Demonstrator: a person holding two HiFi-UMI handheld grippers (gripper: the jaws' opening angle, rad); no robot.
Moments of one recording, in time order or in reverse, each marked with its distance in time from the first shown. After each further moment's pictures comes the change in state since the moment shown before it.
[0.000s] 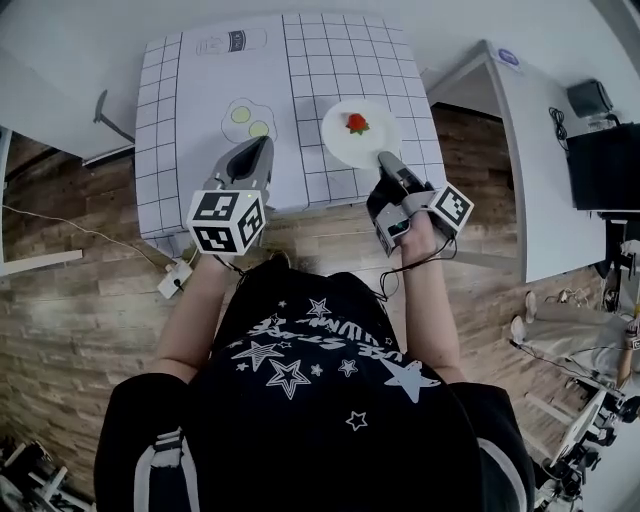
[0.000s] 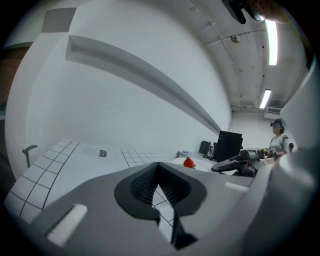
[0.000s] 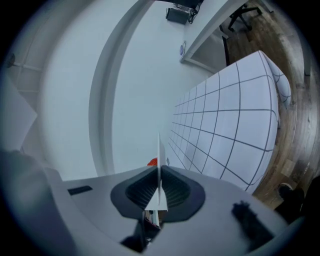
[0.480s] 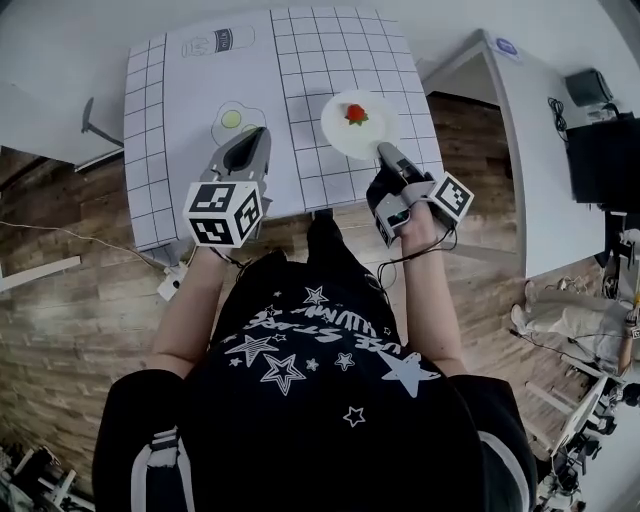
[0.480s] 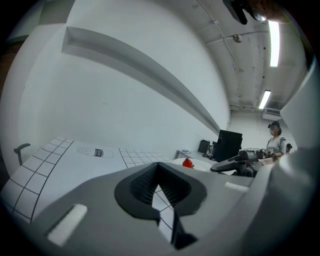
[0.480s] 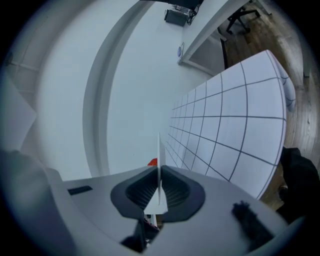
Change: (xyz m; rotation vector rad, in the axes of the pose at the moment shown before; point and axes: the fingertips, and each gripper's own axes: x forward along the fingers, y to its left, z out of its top) left arm 0.034 0.009 -0.001 0.002 0.012 -0.026; right arm 0.021 -0.011 0.024 0.000 -0.022 -0.016
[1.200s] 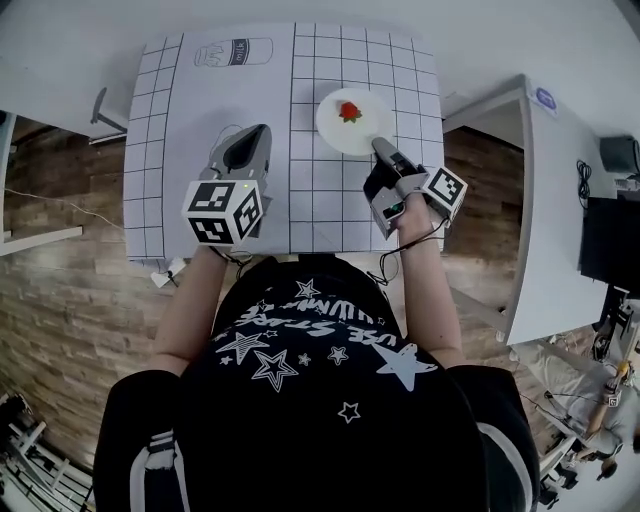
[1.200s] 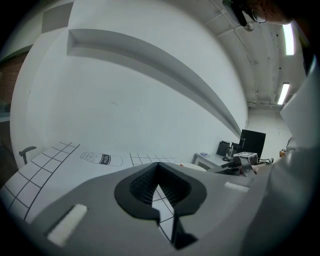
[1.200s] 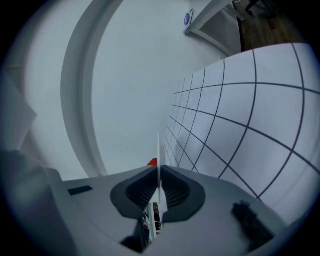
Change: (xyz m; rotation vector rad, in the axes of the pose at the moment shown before) left arm 0.086 0.054 0.031 -0.045 0.003 0.184; right arm 0.146 -0.012 0.061 -0.029 0.237 -0.017
